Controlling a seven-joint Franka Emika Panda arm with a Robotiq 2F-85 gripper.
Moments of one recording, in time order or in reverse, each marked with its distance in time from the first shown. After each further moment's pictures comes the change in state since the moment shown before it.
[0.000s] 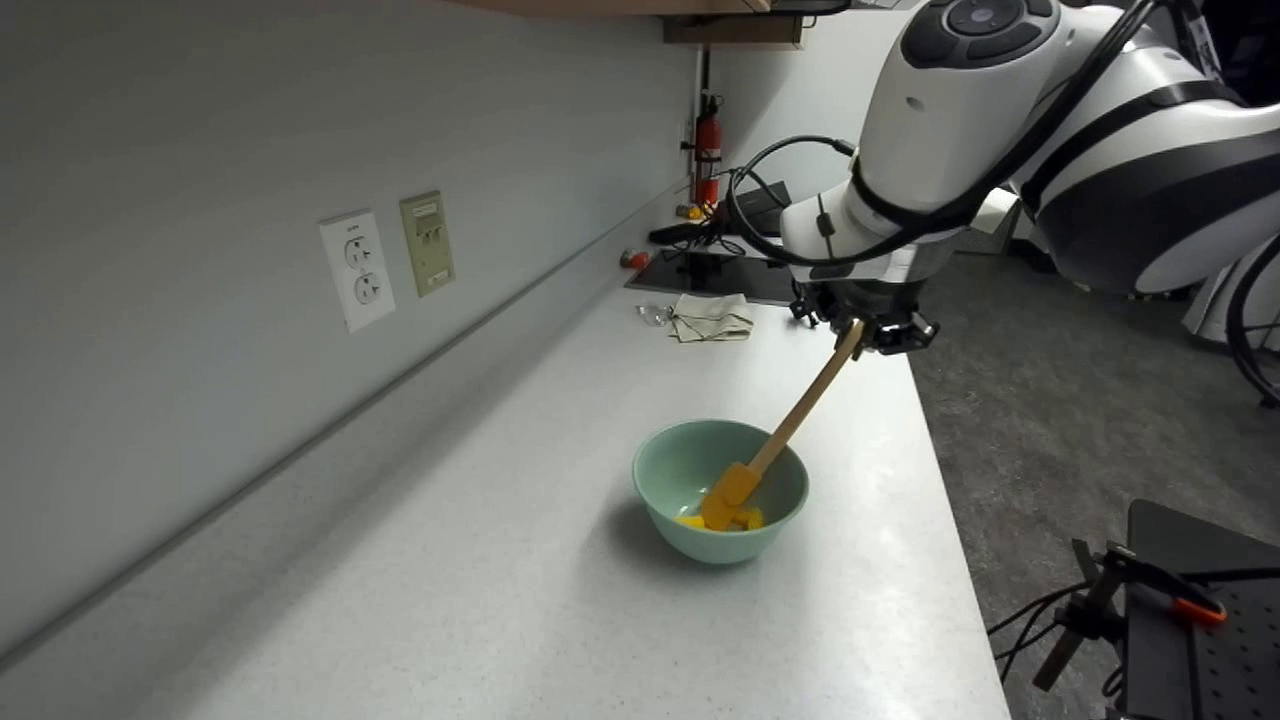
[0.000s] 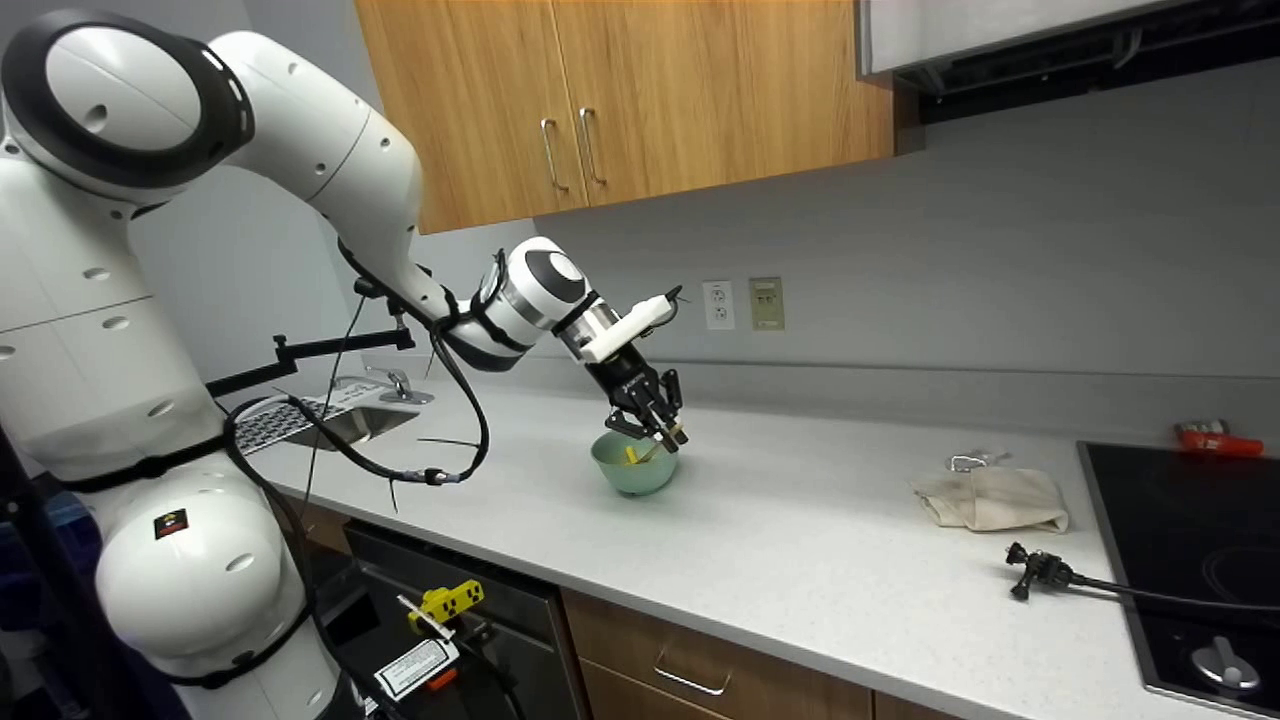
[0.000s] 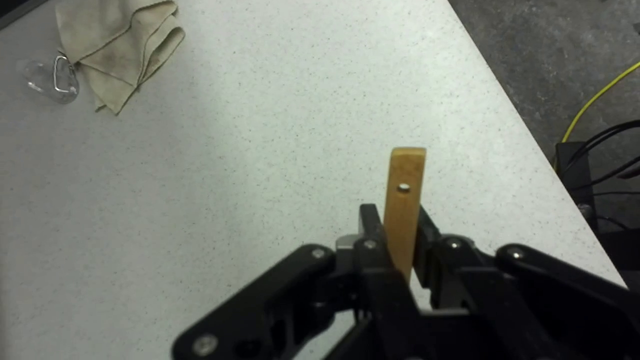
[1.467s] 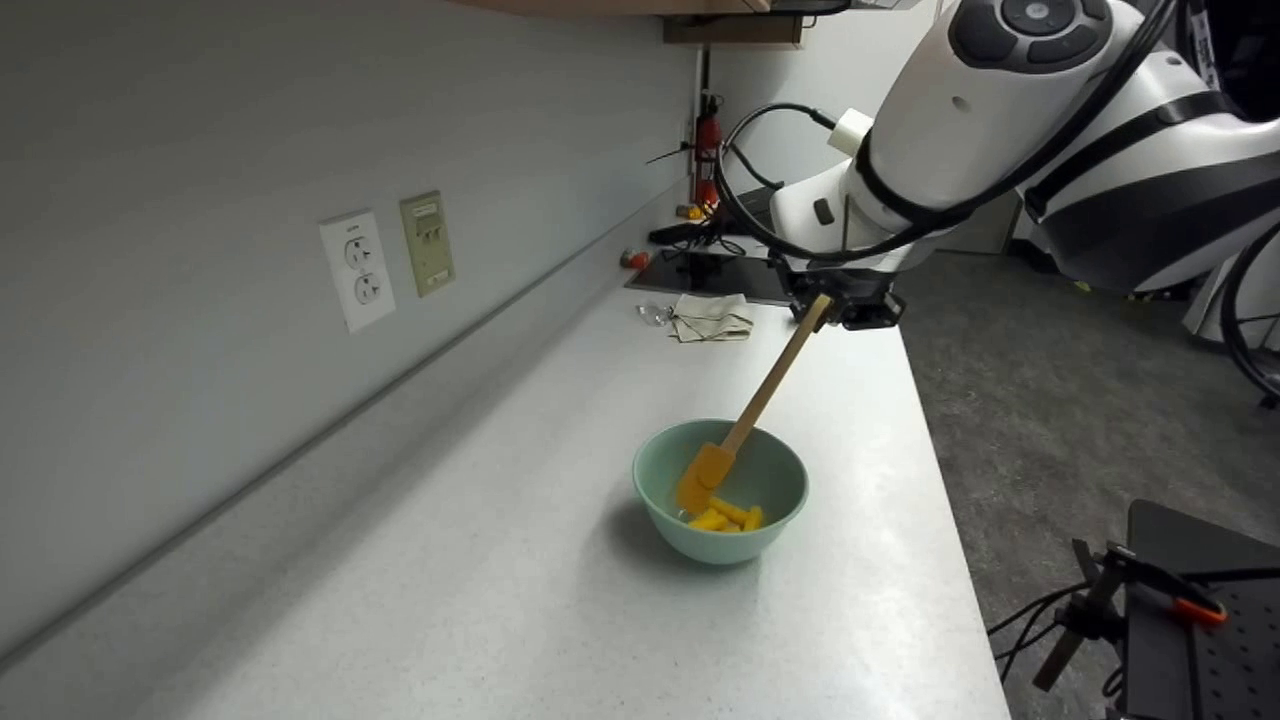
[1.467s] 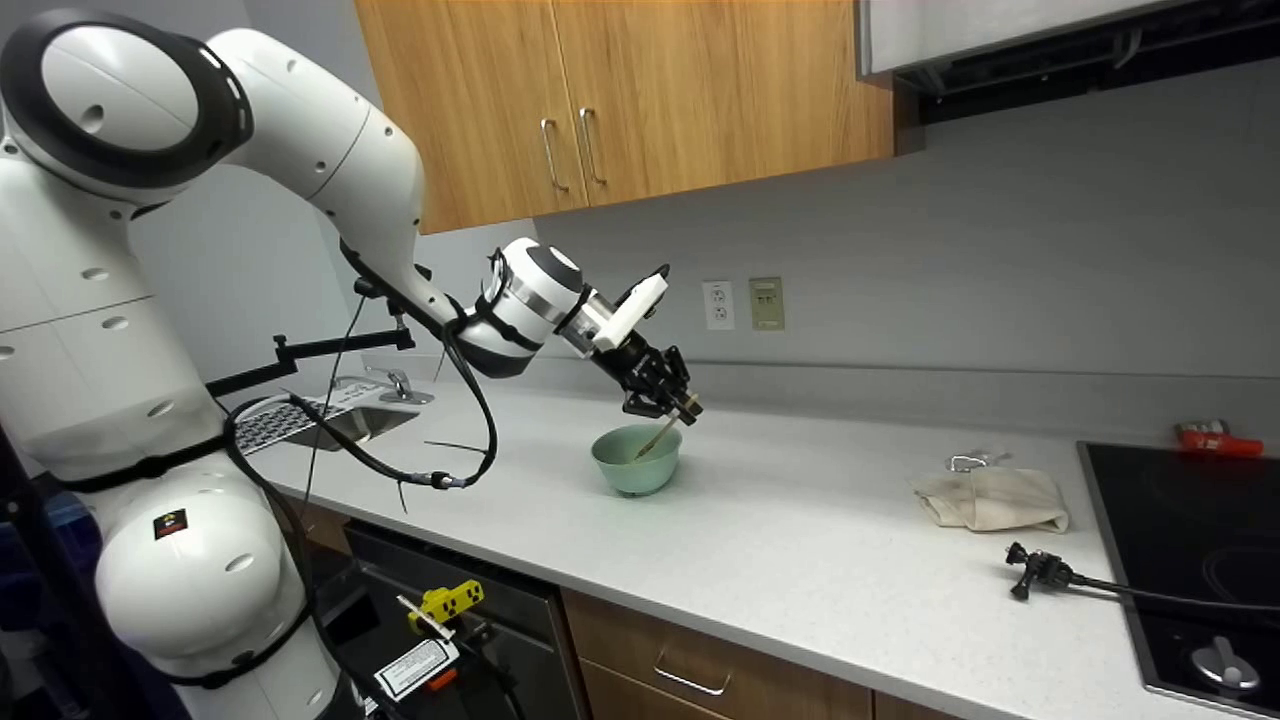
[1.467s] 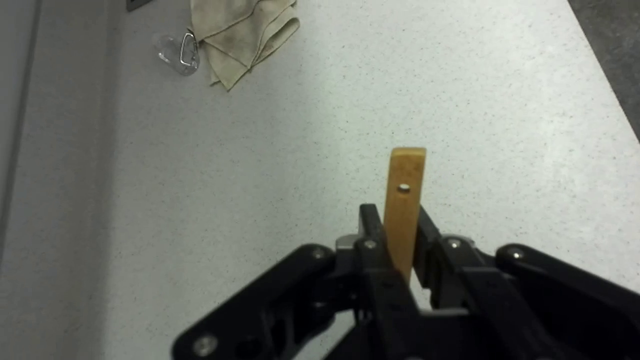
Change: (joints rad) arm -0.004 -0.001 -0.011 0.006 -0.239 0.139 0.038
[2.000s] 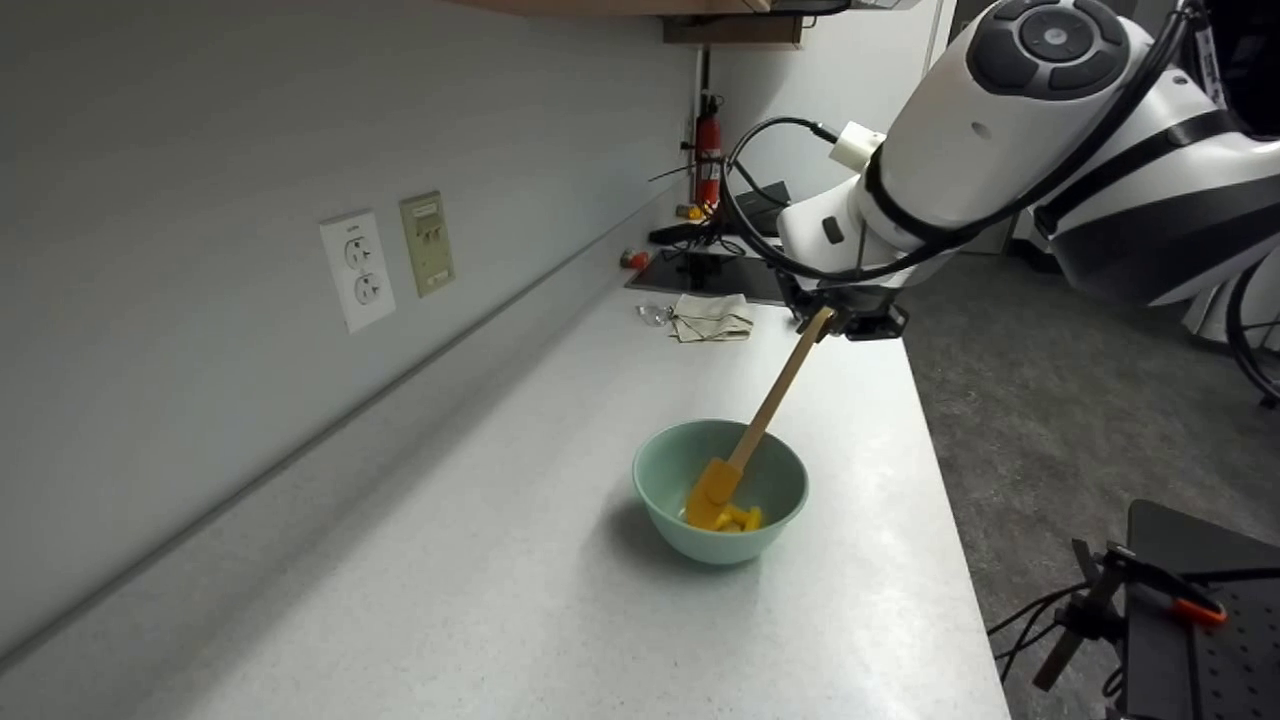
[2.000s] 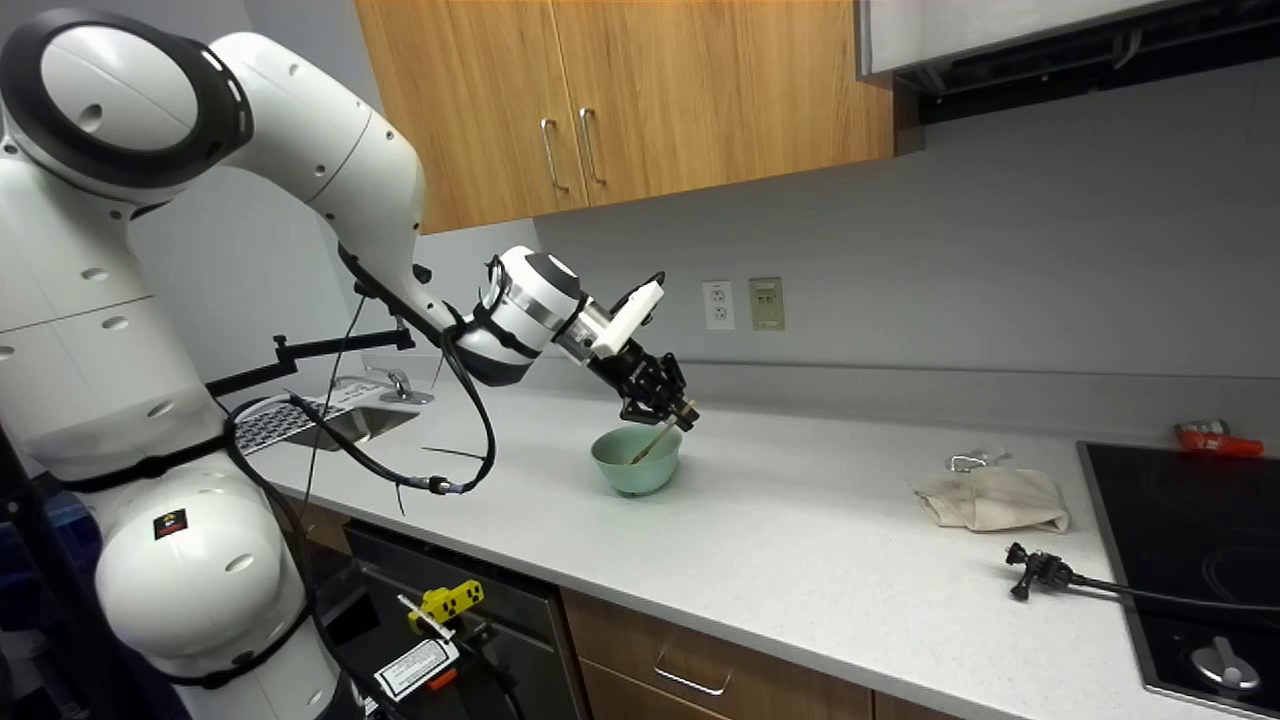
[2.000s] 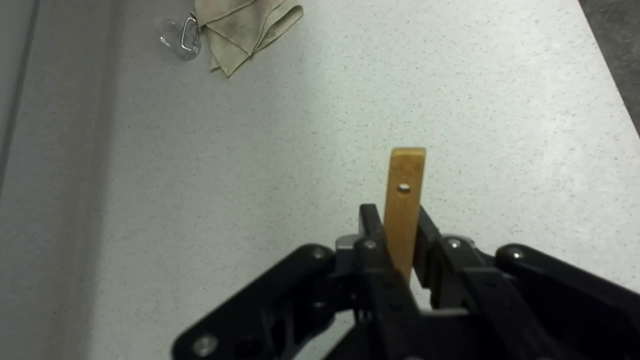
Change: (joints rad) arm 0.001 -0.001 0.000 -0.026 -0.036 0.029 0.005
